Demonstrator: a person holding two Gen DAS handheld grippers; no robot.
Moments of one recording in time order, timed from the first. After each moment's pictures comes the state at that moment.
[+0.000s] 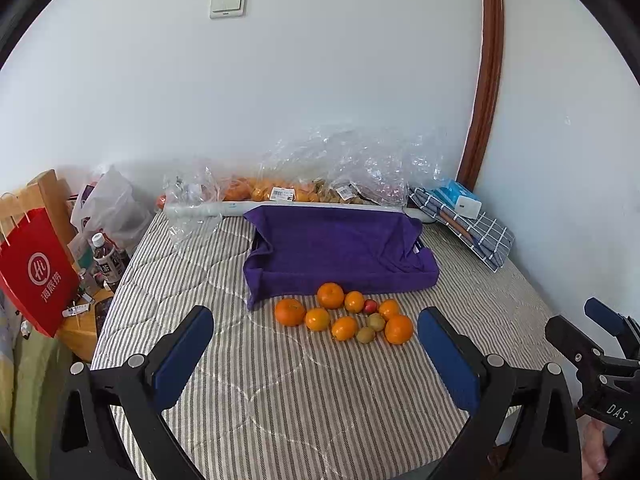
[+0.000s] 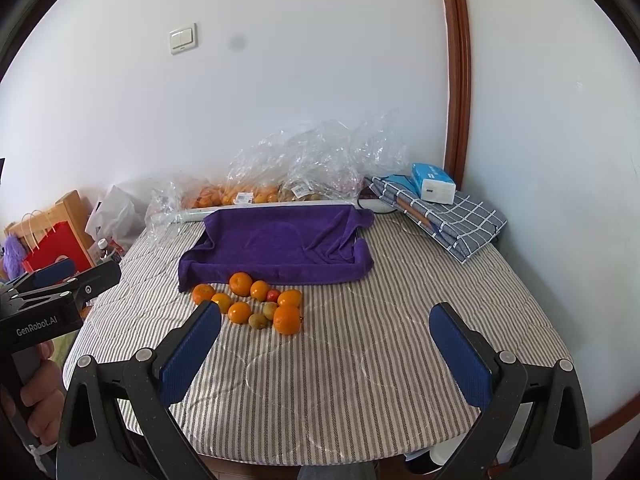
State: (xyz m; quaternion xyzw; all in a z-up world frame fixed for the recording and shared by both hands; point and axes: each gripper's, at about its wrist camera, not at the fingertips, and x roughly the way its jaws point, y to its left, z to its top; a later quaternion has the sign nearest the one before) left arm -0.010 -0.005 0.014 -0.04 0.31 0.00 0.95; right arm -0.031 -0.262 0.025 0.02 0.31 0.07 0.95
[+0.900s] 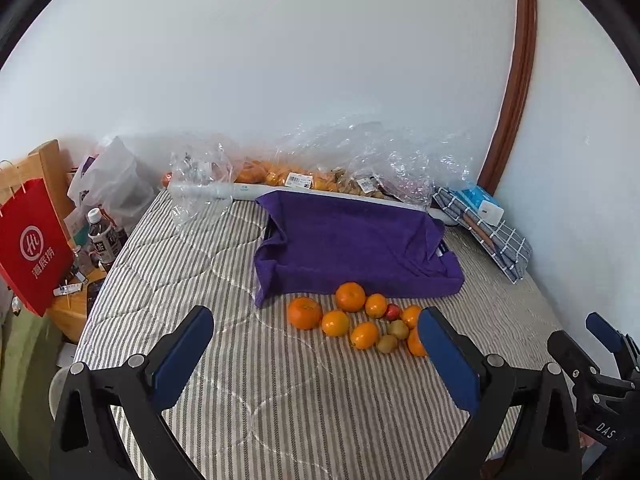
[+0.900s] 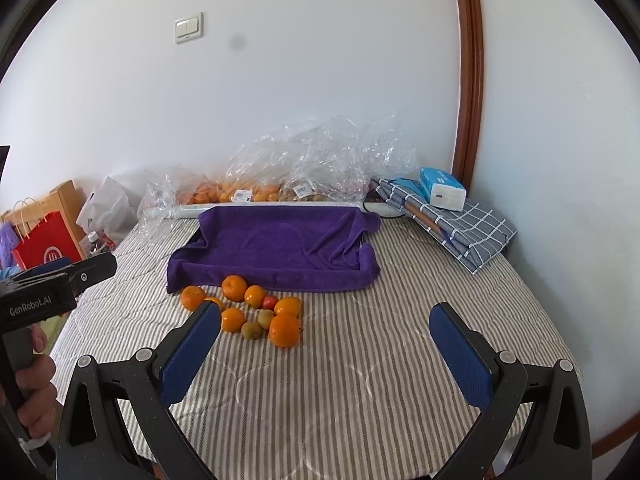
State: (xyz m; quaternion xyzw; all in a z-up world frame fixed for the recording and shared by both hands) left arm 0.028 0.020 -0.022 -0.07 0.33 0.03 0.94; right arm -0.001 -0.244 -0.004 0.00 0.30 0.08 0.95
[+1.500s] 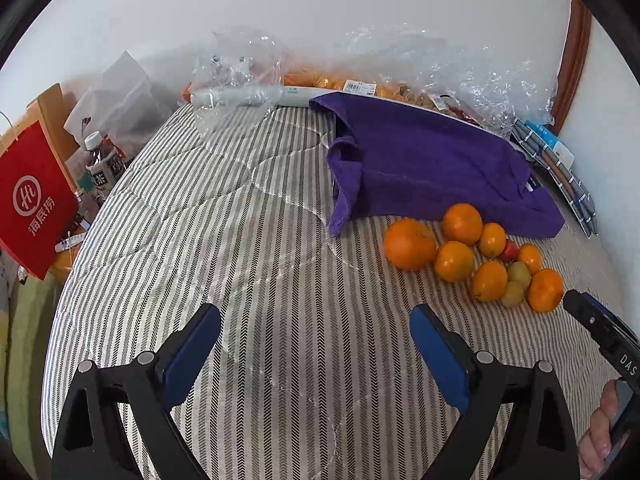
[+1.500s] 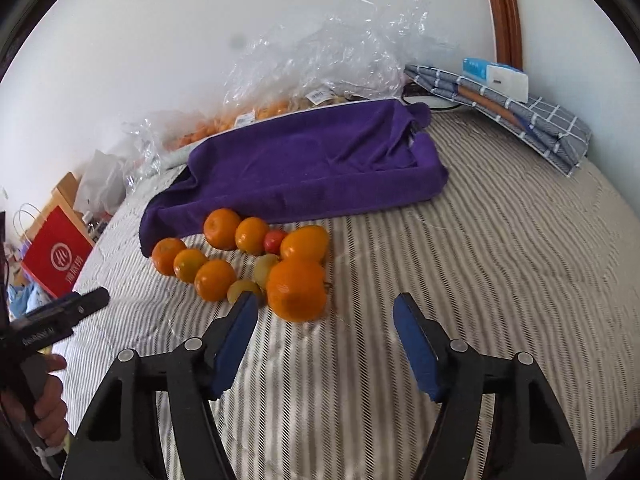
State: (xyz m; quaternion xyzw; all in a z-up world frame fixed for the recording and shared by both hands) left arm 0.077 0.077 -0.130 -0.07 0.43 0.07 0.90; right arm 0.085 -0.226 -0.130 0.08 0.41 0.14 0.90
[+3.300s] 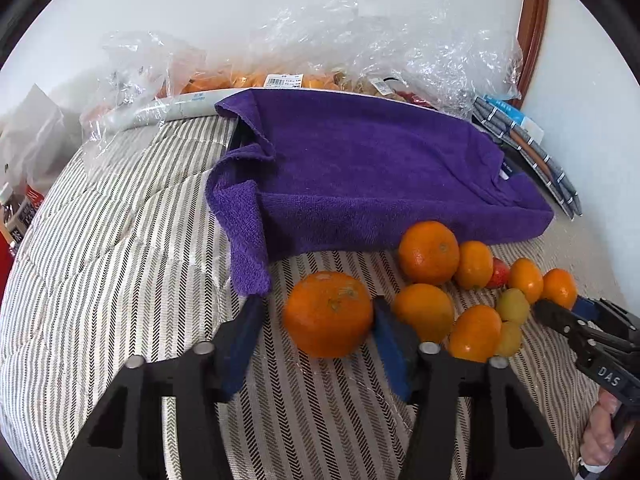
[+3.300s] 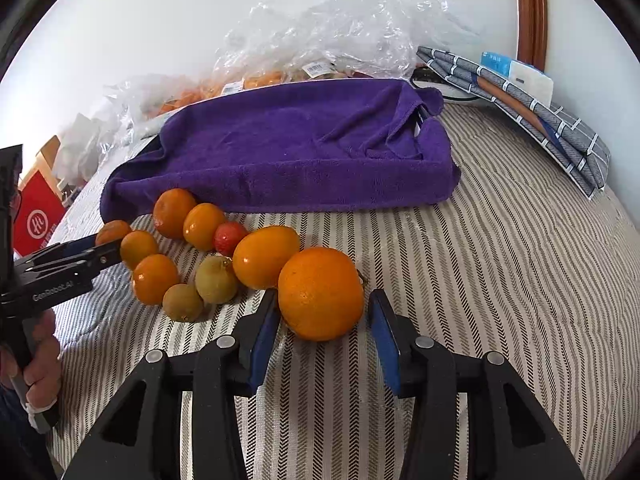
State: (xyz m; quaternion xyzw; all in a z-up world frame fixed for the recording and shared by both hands) left arm 0.148 0.036 -0.159 -0.05 0.42 -0.03 0.91; right arm 0.130 -0.219 -0.161 0.01 0.43 0.13 0.89
